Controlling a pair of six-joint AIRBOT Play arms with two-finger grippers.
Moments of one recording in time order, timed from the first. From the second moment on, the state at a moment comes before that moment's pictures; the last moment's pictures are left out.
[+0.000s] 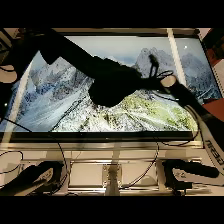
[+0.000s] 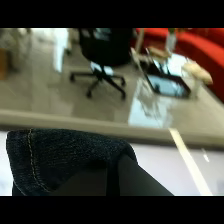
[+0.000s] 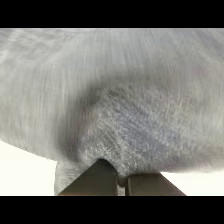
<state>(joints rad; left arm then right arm) -0.07 -1.09 1.17 0.73 -0.07 -0.91 0.21 -1.35 1.13 -0.76 0.66 1.32</state>
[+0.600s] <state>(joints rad) -0.07 -0.89 1.17 0.83 0.30 -0.91 0.13 -0.91 1.52 -1.20 0.78 1.32</state>
